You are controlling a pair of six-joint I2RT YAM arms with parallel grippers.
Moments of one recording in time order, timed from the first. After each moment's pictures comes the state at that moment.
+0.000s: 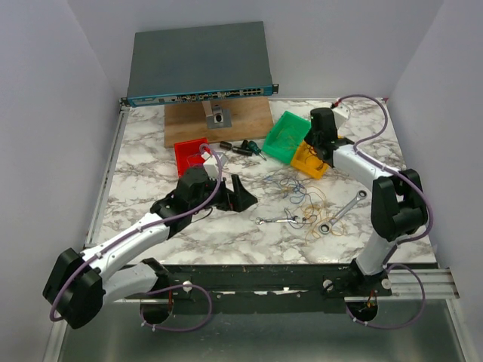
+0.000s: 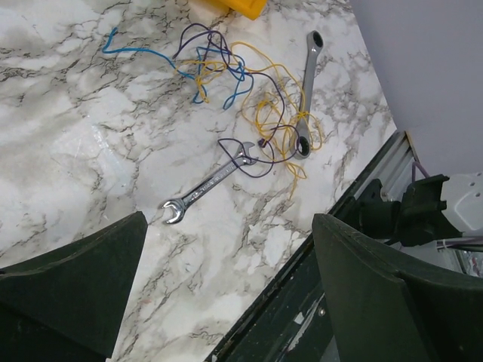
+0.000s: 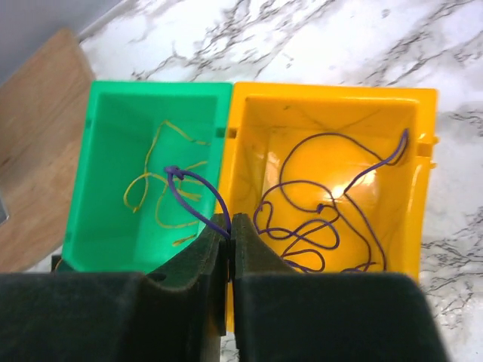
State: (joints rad) left arm -0.67 1.03 0.60 0.07 0.30 -0.65; right arm 0.32 1.75 1.22 -0.06 0.43 0.63
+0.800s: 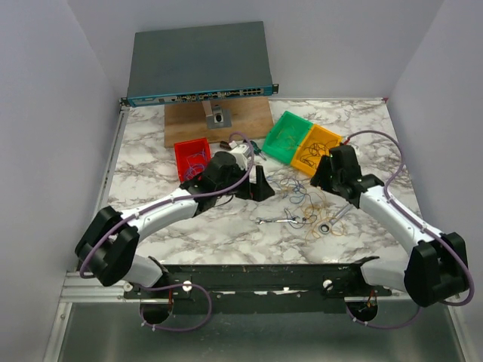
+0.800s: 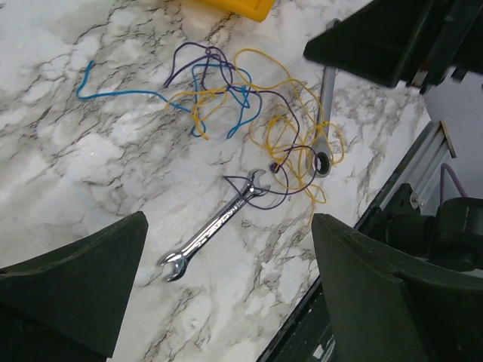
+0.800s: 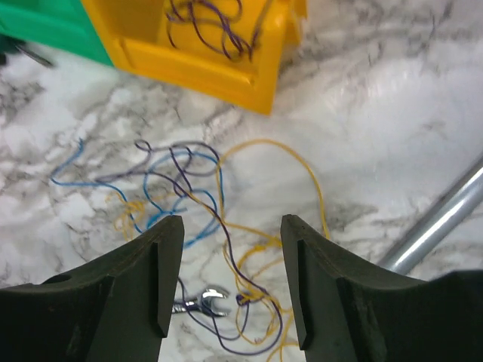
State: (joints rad) left arm -0.72 1.38 0.81 0.10 0.28 -0.58; right arm 0.31 1.25 0.83 -0.39 0.20 0.59
